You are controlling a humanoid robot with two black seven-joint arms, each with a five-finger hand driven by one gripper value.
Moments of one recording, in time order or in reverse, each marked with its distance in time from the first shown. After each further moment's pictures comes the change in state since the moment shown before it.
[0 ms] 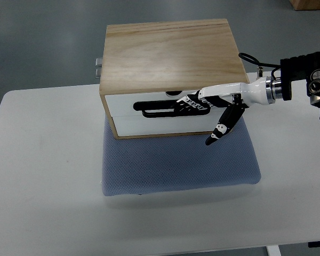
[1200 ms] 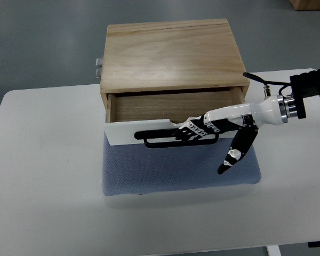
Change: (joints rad) left arm 0.000 0.000 0.000 0.000 0.000 0.000 0.000; right arm -0.037 -0.146 0.045 0.226 0.012 0.058 0.005
